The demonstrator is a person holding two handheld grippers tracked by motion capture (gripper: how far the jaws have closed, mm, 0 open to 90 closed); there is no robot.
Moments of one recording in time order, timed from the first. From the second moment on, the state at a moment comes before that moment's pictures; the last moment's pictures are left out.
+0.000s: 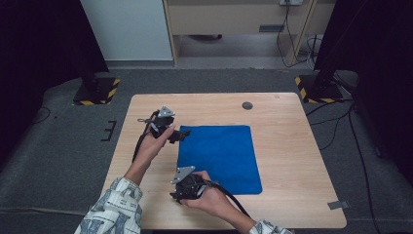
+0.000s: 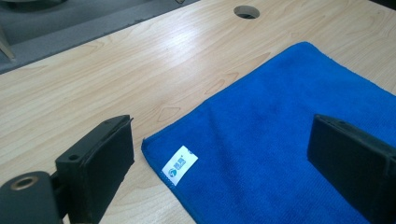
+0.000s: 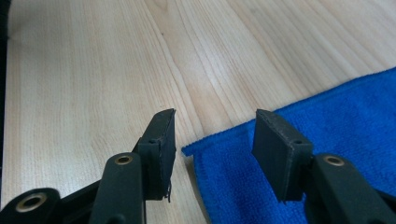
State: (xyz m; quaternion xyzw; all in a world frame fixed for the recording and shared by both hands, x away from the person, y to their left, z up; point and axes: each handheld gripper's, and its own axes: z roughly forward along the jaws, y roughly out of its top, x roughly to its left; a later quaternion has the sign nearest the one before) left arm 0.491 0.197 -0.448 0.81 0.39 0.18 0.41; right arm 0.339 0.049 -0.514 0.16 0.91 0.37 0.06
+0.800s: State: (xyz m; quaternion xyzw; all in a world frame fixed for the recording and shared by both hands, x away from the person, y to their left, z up) left arm 0.503 0.198 -0.458 0.81 0.40 0.16 0.40; right arm 0.340 0.043 -0.513 0.18 0.91 0.37 0.04
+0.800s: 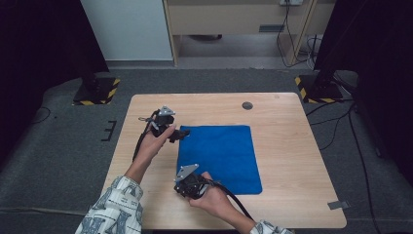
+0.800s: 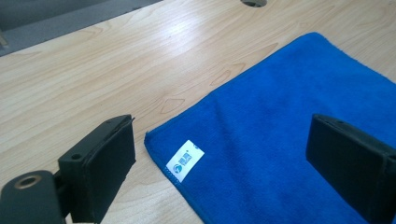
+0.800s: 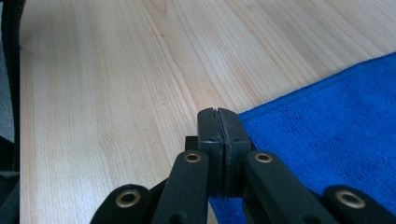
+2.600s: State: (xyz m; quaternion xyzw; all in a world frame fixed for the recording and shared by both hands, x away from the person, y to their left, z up) left arm 0.553 0.203 -0.528 0.81 0.44 0.16 0.35; right arm 0.334 0.044 -0.515 0.19 0.90 0.40 0.05
